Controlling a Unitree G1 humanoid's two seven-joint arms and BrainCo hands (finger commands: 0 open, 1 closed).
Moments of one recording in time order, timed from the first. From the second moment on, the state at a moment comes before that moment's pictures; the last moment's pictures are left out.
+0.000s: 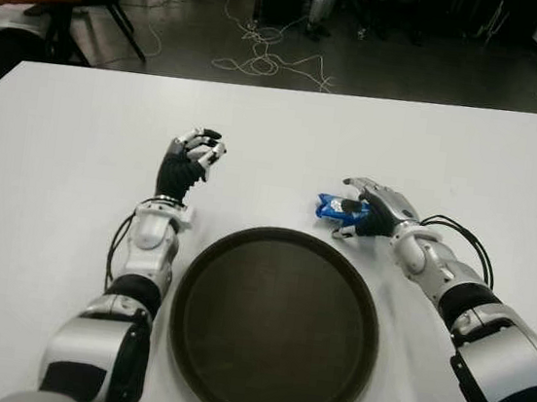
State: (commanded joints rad) left arm -0.63 0.01 0.17 1.15 -0.08 -0.70 -0.12; right arm -0.76 -0.25 0.49 1.29 -0.65 -0.37 -0.23
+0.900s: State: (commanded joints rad) left arm -0.63 0.00 0.16 1.13 -0.06 -0.69 -0.09; right arm -0.77 -0.27 0.52 1.29 -0.65 -0.40 -0.22
